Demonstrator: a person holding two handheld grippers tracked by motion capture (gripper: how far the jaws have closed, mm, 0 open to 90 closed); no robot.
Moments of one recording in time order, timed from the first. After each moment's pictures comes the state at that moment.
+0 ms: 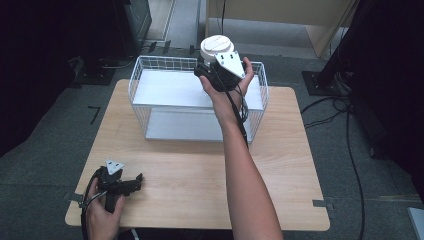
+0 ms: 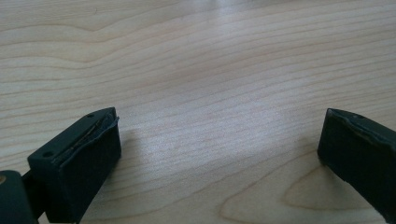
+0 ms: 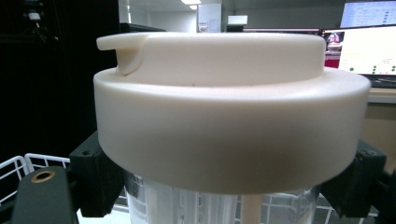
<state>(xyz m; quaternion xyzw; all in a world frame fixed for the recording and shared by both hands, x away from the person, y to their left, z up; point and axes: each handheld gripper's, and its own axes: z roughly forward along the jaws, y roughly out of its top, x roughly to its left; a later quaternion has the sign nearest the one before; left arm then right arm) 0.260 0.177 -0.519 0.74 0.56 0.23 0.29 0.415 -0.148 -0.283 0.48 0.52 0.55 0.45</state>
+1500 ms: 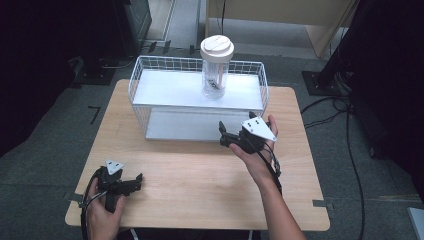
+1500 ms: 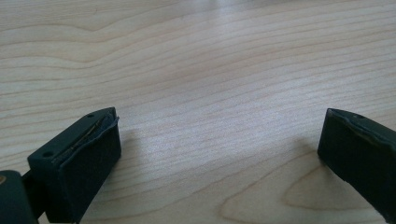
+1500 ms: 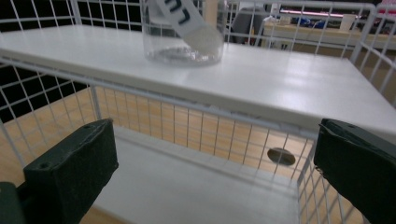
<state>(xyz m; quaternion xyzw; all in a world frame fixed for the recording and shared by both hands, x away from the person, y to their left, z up) 0.260 0.177 -0.519 0.74 0.56 0.23 0.29 0.307 -0.228 -0.401 0.46 0.63 0.51 0.37</state>
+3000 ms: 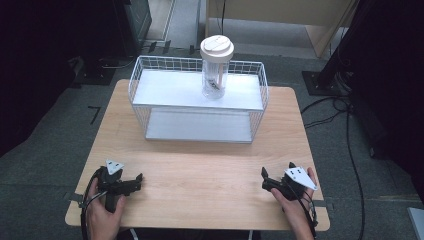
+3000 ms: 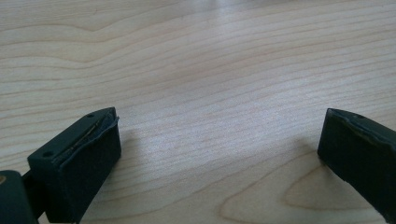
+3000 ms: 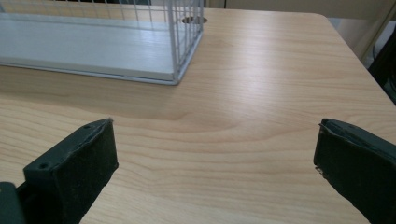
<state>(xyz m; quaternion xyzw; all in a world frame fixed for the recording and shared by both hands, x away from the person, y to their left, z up) 0.260 0.177 -0.519 0.74 0.56 0.23 0.29 0.217 -0.348 -0.509 0.57 0.62 0.42 0.35</state>
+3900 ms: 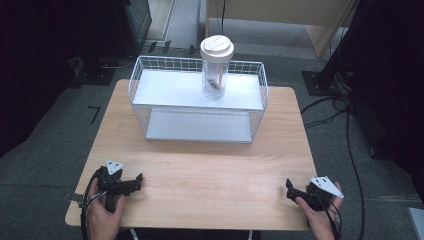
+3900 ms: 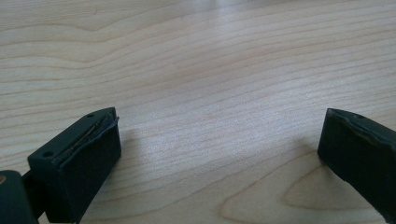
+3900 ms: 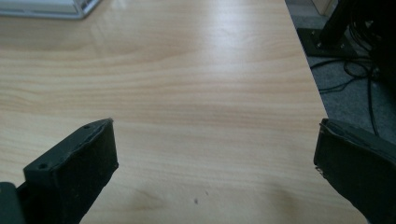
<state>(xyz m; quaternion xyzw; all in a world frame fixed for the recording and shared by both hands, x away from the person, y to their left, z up) 0.260 0.177 -0.519 0.74 0.56 0.23 0.29 0.190 -0.415 -0.522 0.63 0.62 0.33 0.32</state>
